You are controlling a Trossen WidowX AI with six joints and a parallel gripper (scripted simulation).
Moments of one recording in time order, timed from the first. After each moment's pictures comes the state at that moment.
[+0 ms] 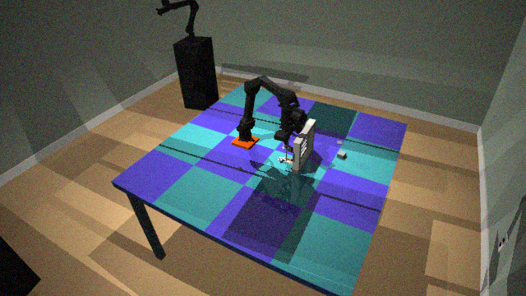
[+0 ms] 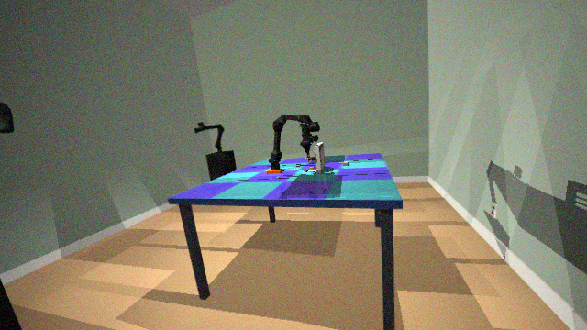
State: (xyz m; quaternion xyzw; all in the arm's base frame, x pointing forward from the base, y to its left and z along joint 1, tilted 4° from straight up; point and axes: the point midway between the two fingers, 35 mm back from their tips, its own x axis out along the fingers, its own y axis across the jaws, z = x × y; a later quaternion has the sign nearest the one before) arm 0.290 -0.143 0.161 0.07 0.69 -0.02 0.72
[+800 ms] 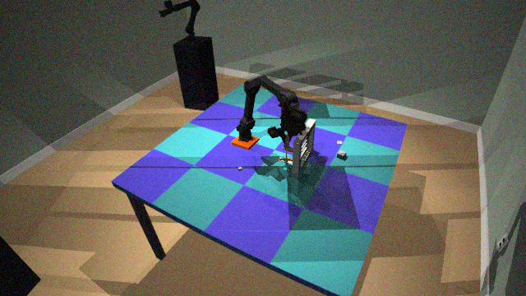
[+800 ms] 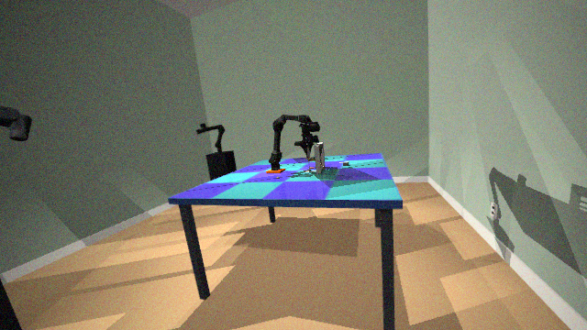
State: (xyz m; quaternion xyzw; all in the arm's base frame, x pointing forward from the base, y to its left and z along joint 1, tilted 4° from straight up) arm 0.290 -0.143 0.161 0.31 0.64 -0.26 0.65
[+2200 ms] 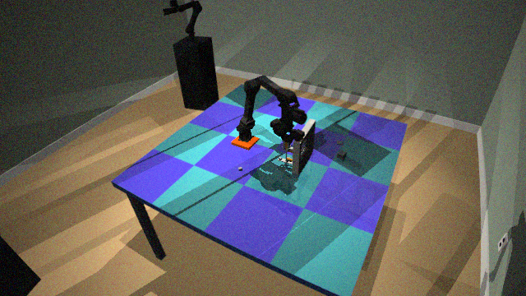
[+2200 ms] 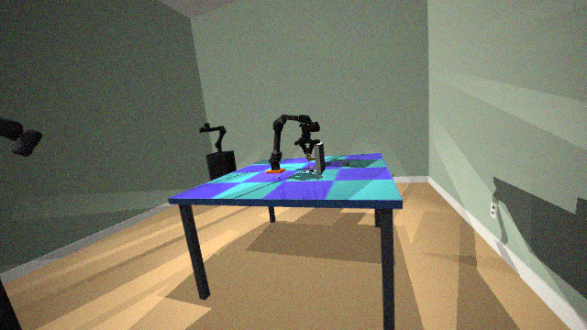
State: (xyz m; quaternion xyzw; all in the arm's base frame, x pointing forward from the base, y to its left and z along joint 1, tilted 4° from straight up) arm 0.290 -0.143 0.161 0.63 0.38 -0.58 0.36
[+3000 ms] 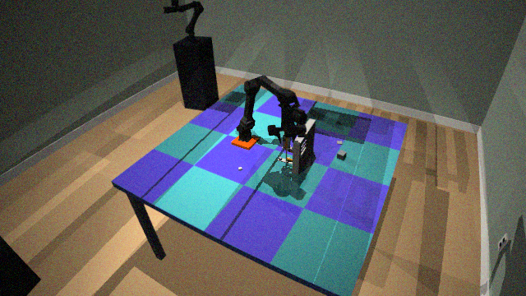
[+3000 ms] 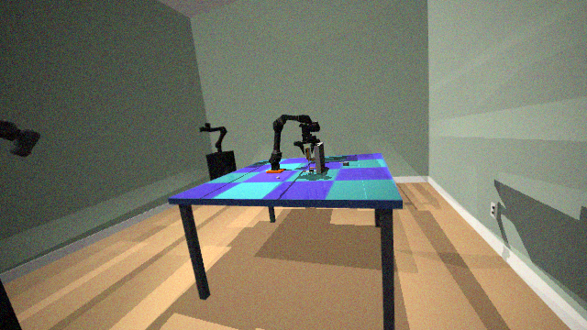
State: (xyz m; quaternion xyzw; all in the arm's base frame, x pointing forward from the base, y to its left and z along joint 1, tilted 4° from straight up) arm 0.290 -0.143 0.161 0.40 0.59 -0.35 0.60
